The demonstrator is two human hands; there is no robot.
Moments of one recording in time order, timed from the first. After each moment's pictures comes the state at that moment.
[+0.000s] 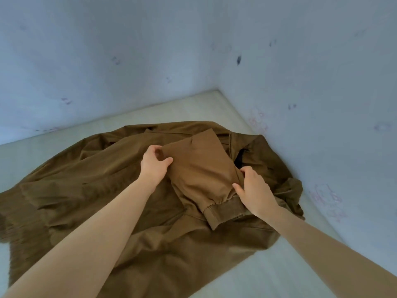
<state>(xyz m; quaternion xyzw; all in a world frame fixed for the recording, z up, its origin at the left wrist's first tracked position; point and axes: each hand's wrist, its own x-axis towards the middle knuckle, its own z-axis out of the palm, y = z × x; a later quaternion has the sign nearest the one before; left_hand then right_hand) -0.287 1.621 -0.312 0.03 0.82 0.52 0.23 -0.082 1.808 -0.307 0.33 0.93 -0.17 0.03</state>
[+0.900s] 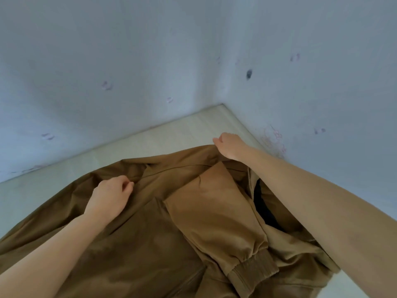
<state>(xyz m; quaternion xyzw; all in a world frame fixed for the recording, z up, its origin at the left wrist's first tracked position) -0.406 1.562 -0.313 0.23 0.94 0.18 0.15 -0.321 1.892 -0.296 0.31 0.92 -0.23 0.12</state>
